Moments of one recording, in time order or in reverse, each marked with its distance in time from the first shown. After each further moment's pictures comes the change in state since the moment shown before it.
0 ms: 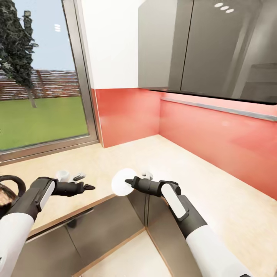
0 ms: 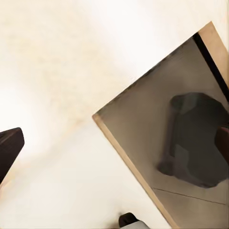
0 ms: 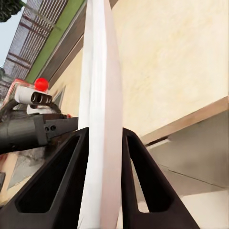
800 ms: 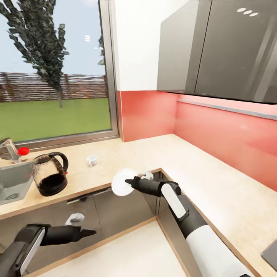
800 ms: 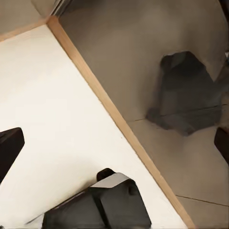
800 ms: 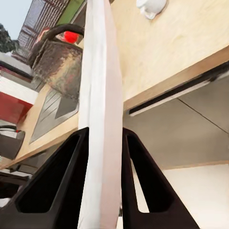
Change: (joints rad) left arm 0.487 0.003 0.023 -0.335 -0.013 -0.075 -0.232; right arm 0.000 0.000 0.000 0.000 0.000 0.000 0.000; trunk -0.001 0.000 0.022
